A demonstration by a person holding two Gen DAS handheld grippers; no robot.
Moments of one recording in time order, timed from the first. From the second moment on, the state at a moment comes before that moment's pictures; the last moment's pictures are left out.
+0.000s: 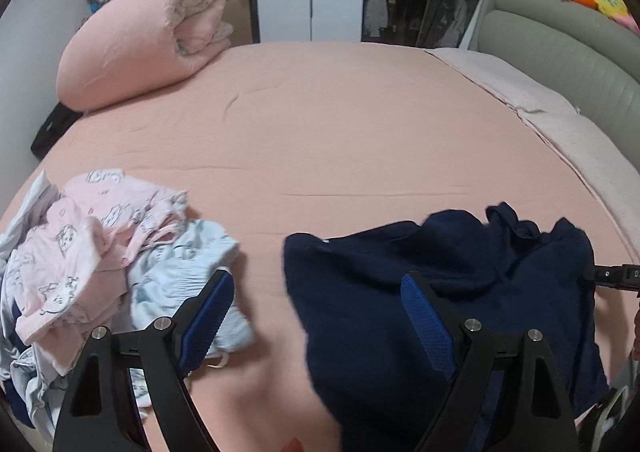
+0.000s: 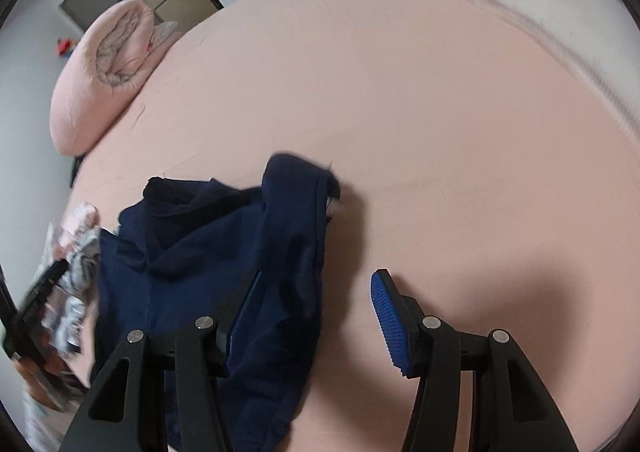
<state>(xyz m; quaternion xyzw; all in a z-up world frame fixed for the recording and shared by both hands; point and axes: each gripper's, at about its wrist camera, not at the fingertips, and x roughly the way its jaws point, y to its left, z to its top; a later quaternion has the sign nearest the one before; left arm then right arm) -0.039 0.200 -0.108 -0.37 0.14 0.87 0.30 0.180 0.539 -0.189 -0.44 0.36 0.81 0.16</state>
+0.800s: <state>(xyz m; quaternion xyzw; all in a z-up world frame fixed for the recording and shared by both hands) 0.127 0.275 -0.130 -0.29 0.27 0.79 0.46 0.271 0.453 -0.226 -0.38 0.56 0.73 0.06</state>
